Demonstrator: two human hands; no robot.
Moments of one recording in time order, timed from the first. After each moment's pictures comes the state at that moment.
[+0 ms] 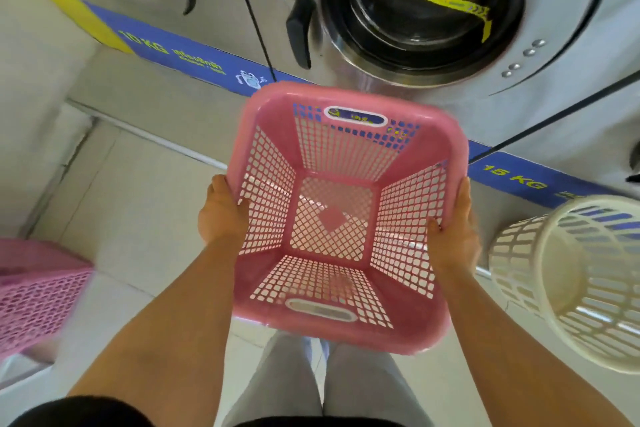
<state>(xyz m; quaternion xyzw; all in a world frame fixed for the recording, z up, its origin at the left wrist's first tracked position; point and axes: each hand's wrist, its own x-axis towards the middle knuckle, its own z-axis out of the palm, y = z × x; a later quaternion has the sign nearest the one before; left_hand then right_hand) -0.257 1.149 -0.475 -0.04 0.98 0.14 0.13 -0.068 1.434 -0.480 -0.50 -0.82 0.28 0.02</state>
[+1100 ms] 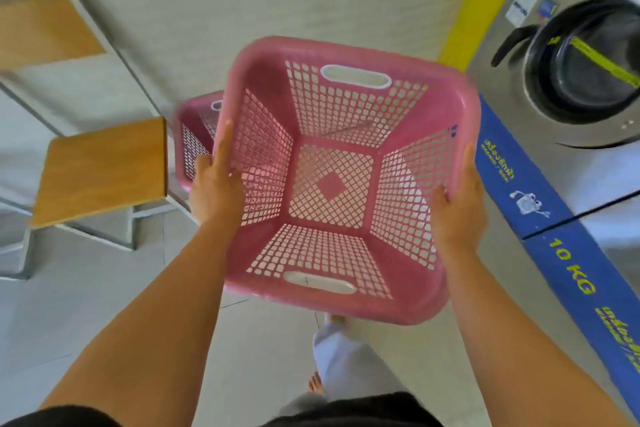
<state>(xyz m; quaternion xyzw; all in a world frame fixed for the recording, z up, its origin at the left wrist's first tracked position) -0.145 0.566 -0.319 -0.37 0.89 0.19 -0.17 -0.262 0.882 -0.342 0.00 -0.92 0.38 0.11</state>
